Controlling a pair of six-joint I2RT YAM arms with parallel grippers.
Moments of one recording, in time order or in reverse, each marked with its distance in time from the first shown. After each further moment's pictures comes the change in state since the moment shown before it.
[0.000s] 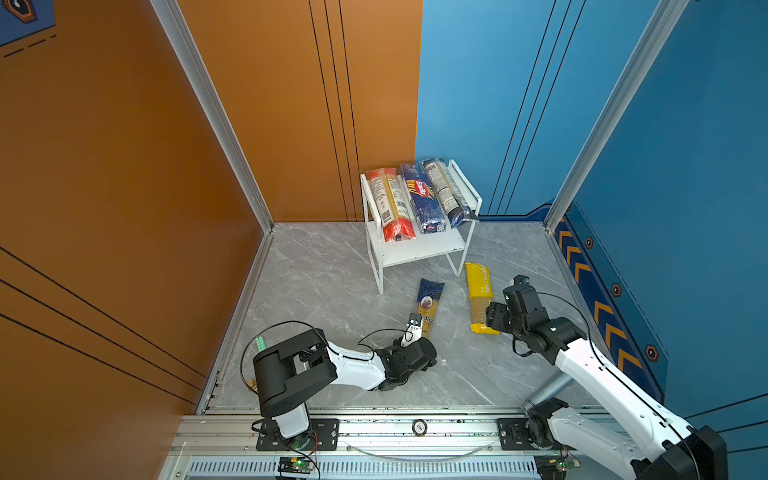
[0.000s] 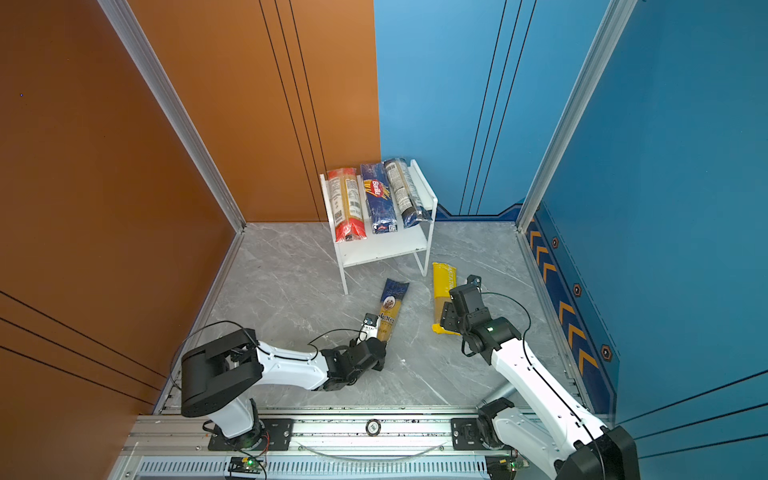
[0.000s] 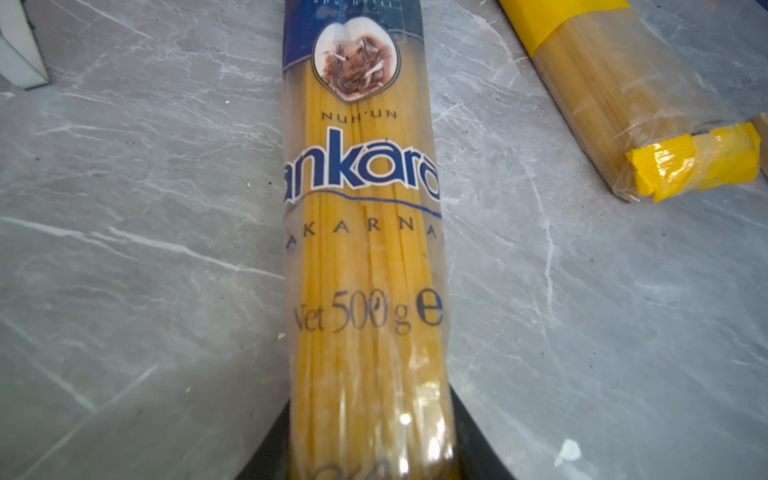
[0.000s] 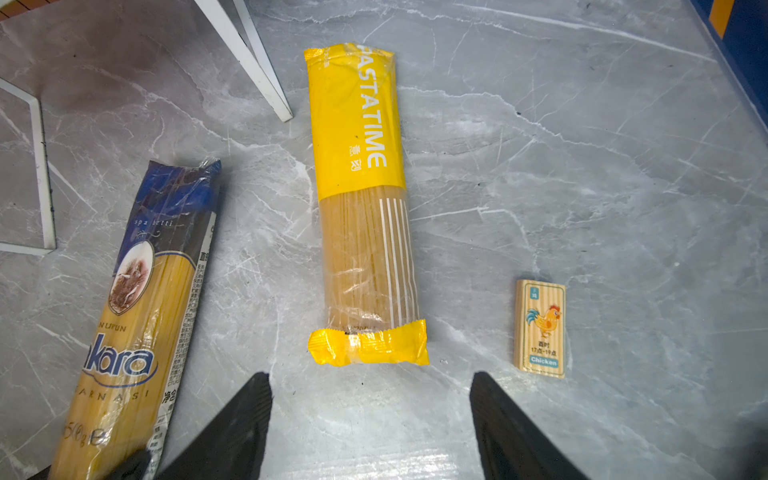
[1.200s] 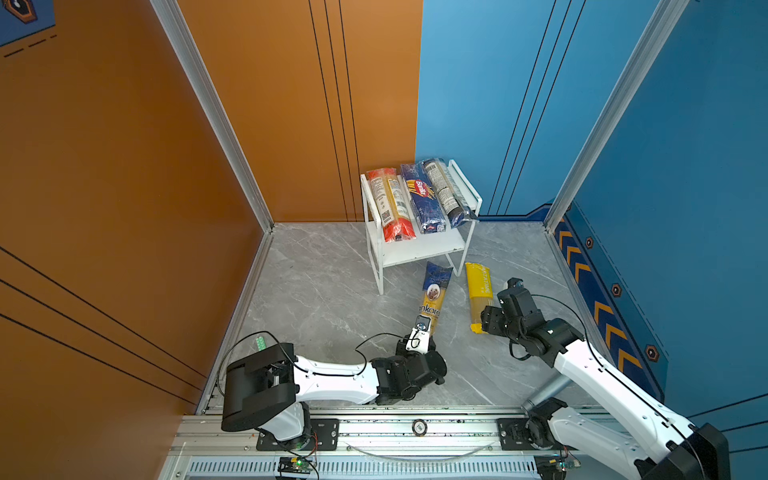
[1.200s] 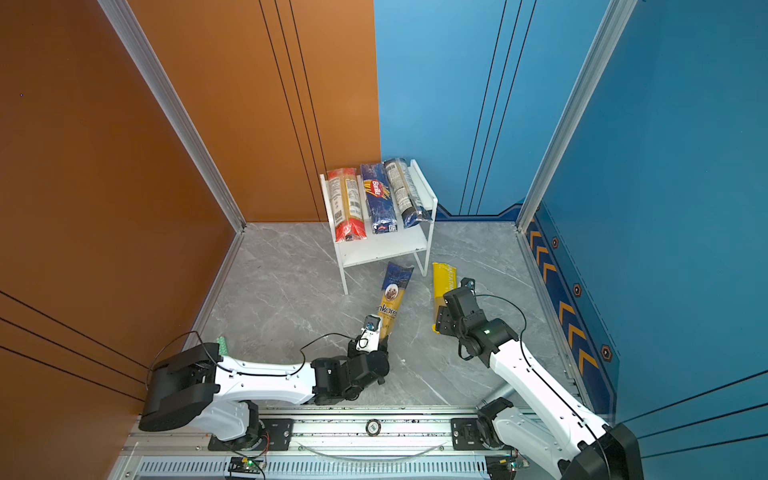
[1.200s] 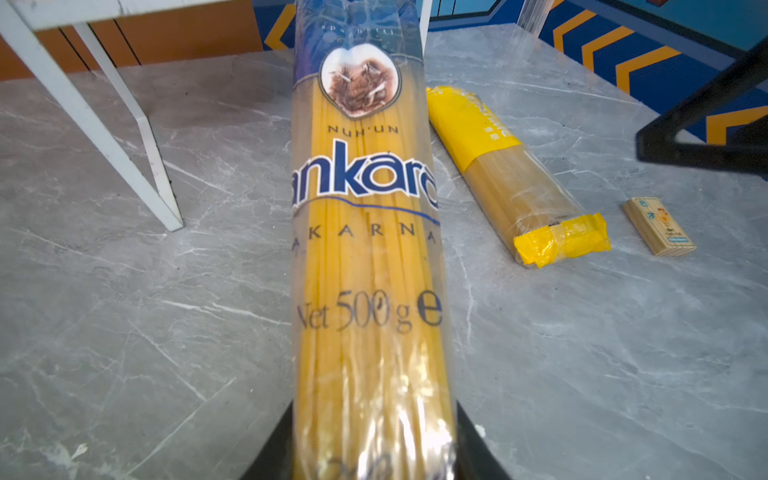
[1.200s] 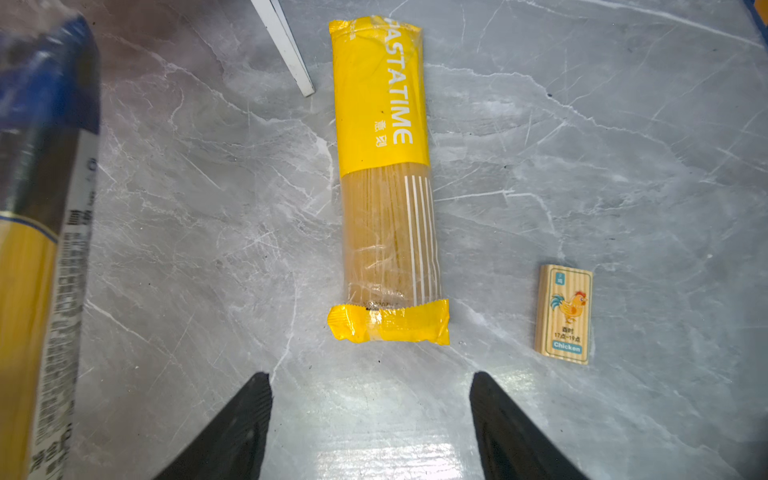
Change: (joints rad) left arm -0.164 -0.172 0.077 -0.122 -0.324 0.071; right arm 0.064 0.005 0.004 -0.023 -0.004 0.018
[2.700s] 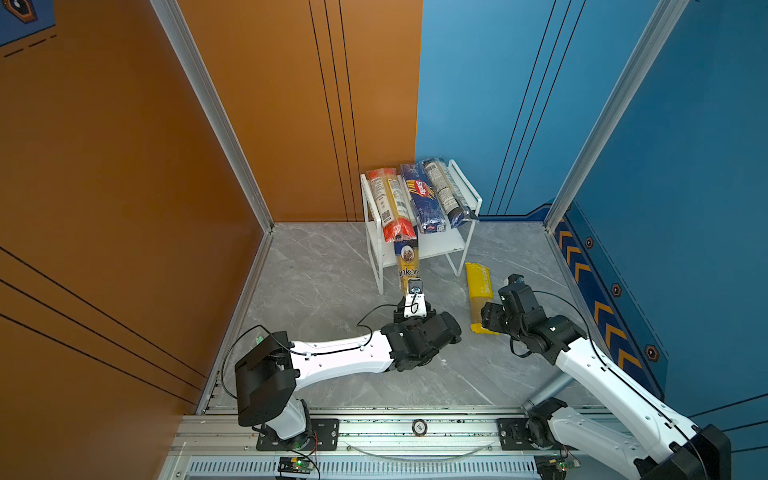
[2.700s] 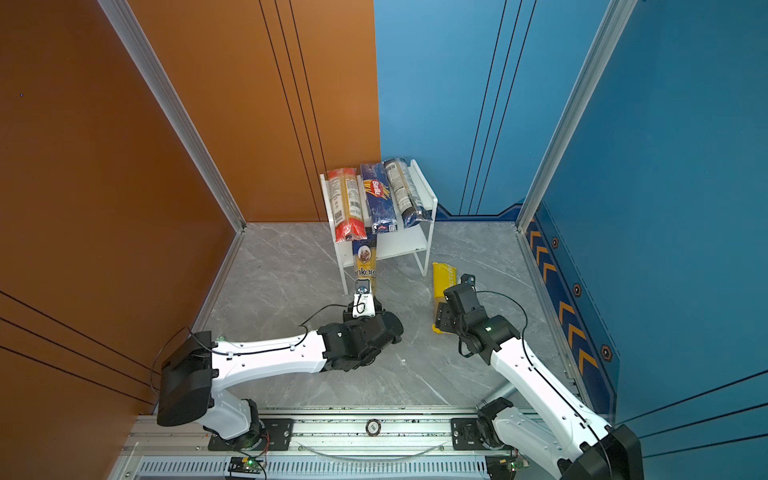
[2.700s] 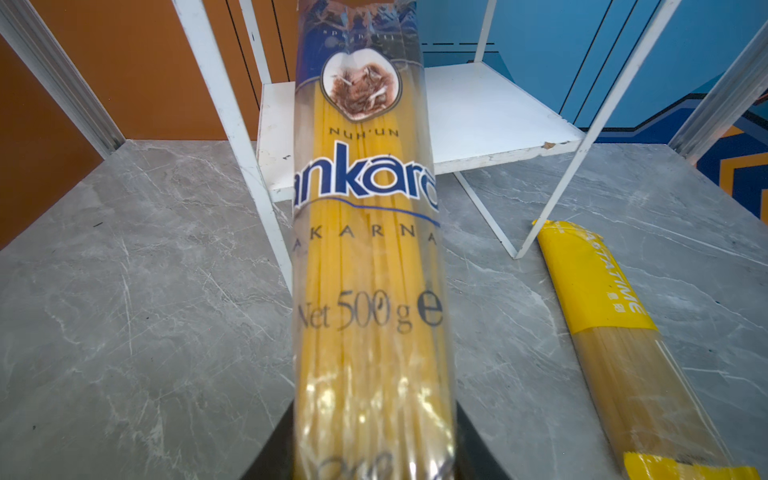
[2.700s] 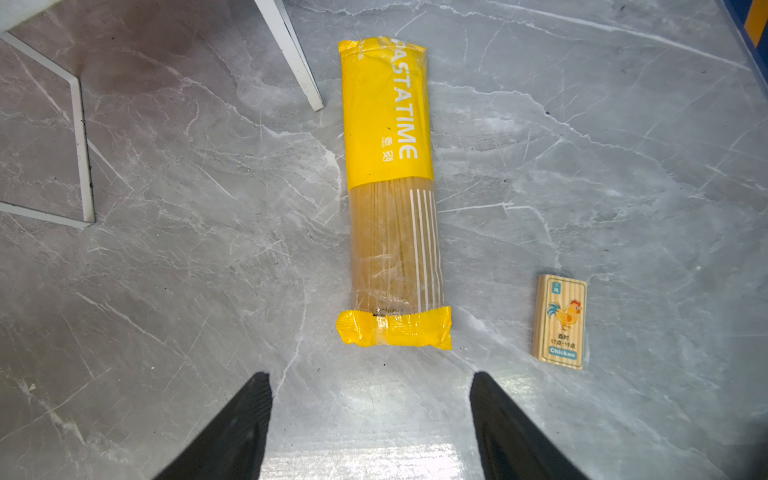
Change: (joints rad) left arm 0.160 0.069 0.353 -0.412 -0.226 -0.156; right arm 0.002 -0.003 0.048 -0.028 0.000 -0.006
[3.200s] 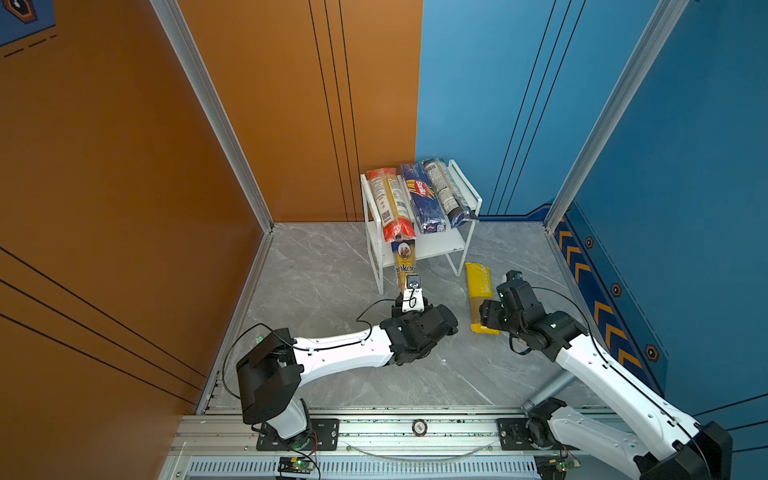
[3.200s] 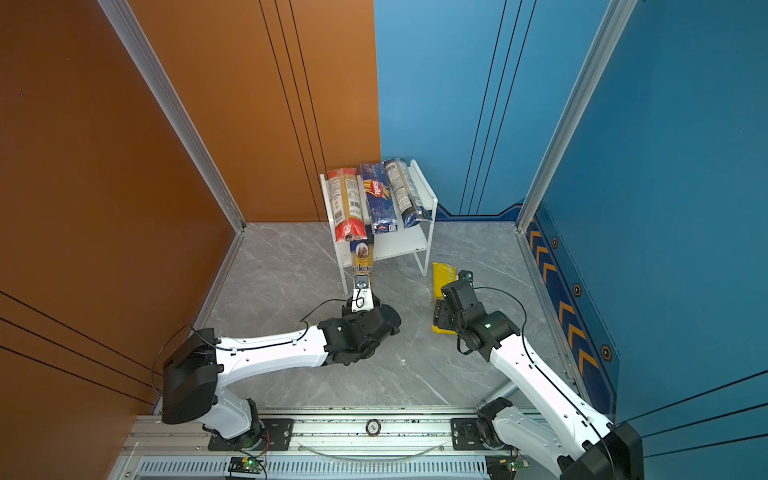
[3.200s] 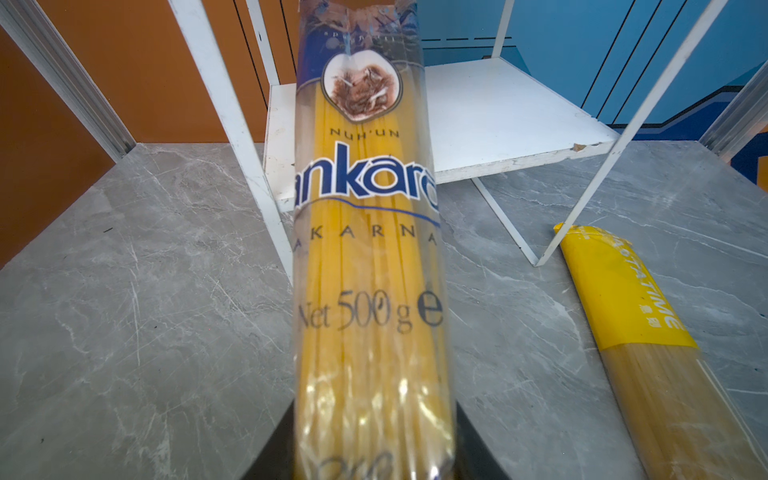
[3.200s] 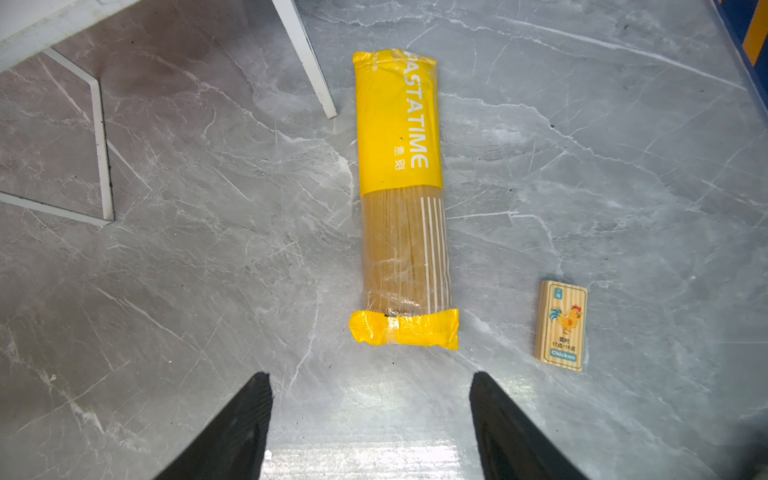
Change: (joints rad) left arm 0.051 0.019 0.002 0.044 0.021 0.051; right arm 0.023 0.022 0.061 -0.040 0.009 0.003
